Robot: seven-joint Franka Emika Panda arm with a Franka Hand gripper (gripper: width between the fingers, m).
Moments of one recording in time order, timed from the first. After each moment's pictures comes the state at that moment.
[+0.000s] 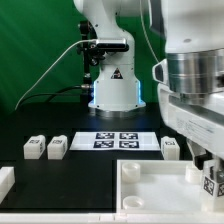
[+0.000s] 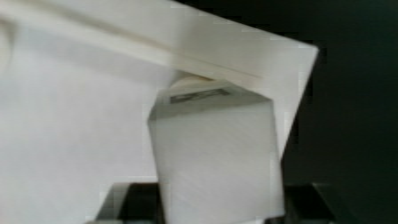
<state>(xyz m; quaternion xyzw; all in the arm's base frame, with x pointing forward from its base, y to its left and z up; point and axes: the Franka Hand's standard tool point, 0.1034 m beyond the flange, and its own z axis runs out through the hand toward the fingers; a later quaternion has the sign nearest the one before) 0.638 0.105 0.082 -0.71 0.70 0.04 0.07</state>
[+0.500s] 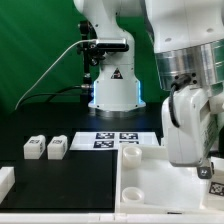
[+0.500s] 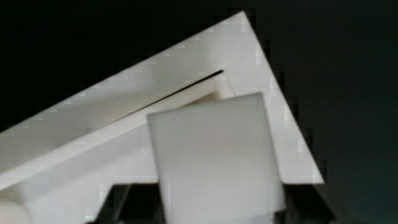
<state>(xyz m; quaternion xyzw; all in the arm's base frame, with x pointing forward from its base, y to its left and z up) 0.635 0.105 0.085 -0.52 0.85 0.07 0.08</state>
